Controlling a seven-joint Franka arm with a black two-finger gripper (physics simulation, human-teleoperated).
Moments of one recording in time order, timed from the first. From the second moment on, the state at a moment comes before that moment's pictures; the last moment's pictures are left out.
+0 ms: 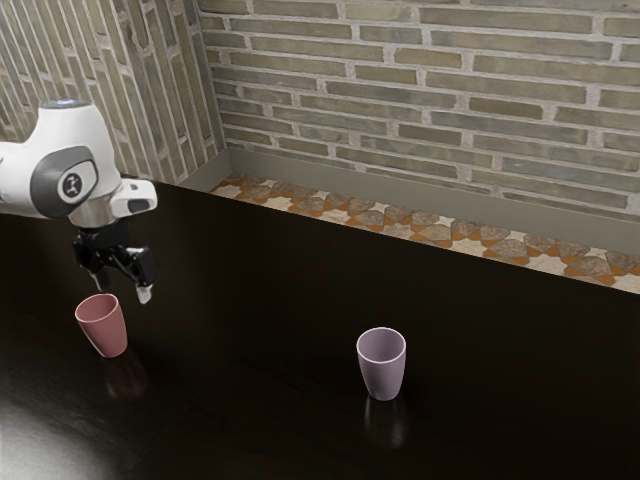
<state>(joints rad) 0.00 -0.16 0.23 -2.29 0.06 2.07 0.13</state>
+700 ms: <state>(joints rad) 0.02 0.02 0.27 -2.27 0.10 2.23 0.20</state>
